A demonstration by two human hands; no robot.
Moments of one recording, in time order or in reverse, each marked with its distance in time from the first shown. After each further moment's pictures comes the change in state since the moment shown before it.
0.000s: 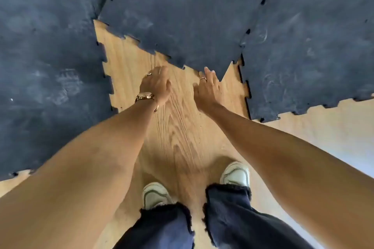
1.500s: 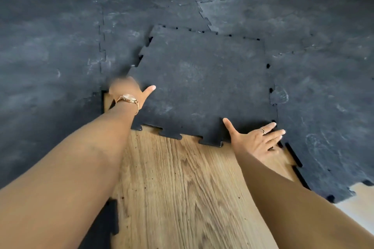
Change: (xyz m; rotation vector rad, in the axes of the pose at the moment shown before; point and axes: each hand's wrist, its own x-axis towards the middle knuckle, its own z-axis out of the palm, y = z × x) left_hand 0.199 -0.130 -0.050 0.512 0.330 -0.259; right_hand 0.111 0.023 0.059 0.341 0.698 0.675
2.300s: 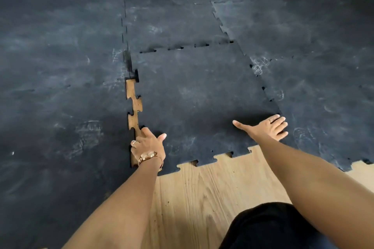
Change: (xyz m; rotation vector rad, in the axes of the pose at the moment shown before) left_hand -0.211 -0.012 0.035 -0.419 -0.307 -0.277; right_hand 0.023 0.014 -0.059 -0.286 -0.238 -0.084
